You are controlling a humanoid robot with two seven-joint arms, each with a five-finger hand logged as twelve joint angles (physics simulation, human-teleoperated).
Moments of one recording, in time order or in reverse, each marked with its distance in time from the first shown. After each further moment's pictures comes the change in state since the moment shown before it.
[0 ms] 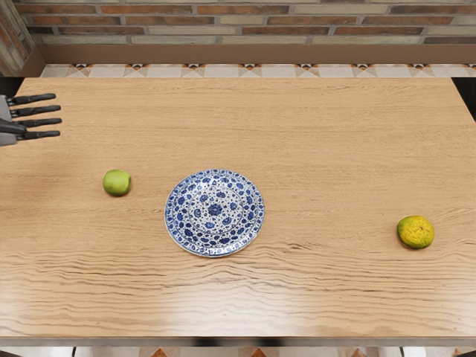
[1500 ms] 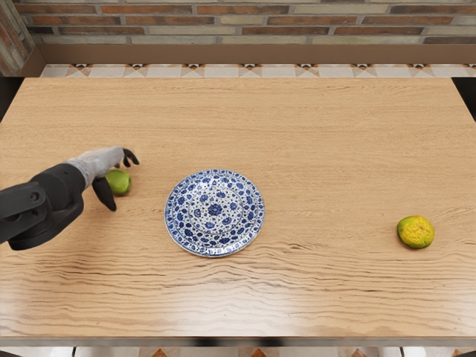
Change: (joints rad) left arm -0.100 -0.270 0.455 -0.594 1.621 0.694 0.000; right arm 0.001 0.000 0.001 0.002 0.000 0.000 0.000
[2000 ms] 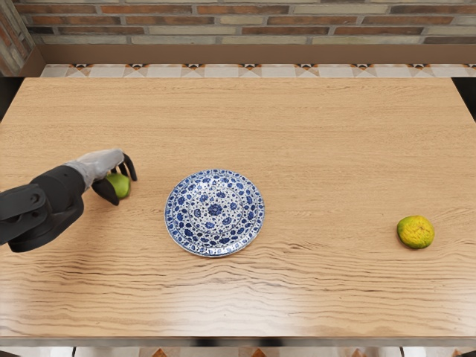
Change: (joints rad) left arm 0.009 0.000 0.002 0.000 -0.006 0.006 0.000; right arm 0.000 0.000 0.000 0.000 0.000 0.000 0.000
